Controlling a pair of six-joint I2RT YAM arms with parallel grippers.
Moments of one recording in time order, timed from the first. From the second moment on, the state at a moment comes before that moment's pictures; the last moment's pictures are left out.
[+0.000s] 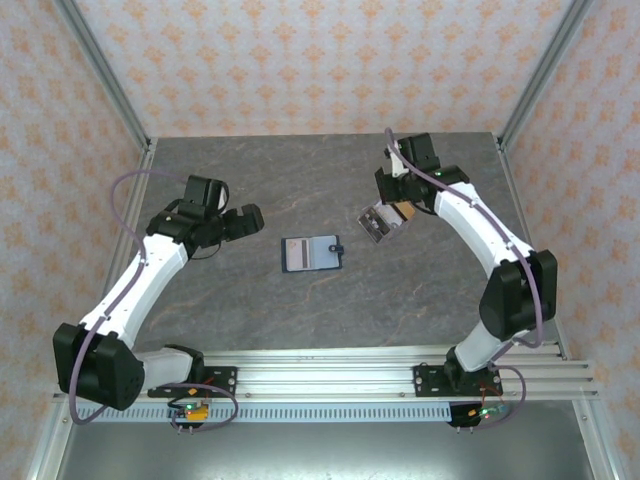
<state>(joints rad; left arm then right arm) -0.20 1.24 1.06 -0.76 0.07 -0.54 0.32 1.63 1.43 -0.70 -0.06 0.07</state>
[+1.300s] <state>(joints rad) -0.20 1.31 1.05 -0.77 0.09 -0.54 0.31 1.74 1.44 -0.80 -0.11 -0.03</state>
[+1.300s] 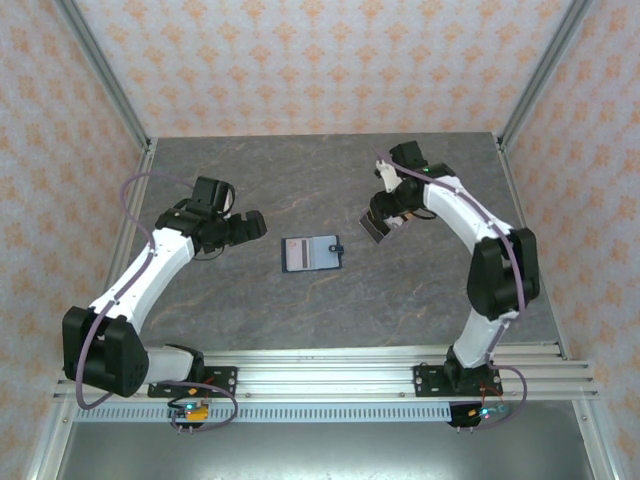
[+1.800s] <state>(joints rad) -0.25 1.46 1.00 -0.67 0.22 -0.66 0.44 1.53 1.11 -0.53 -0.12 0.41</state>
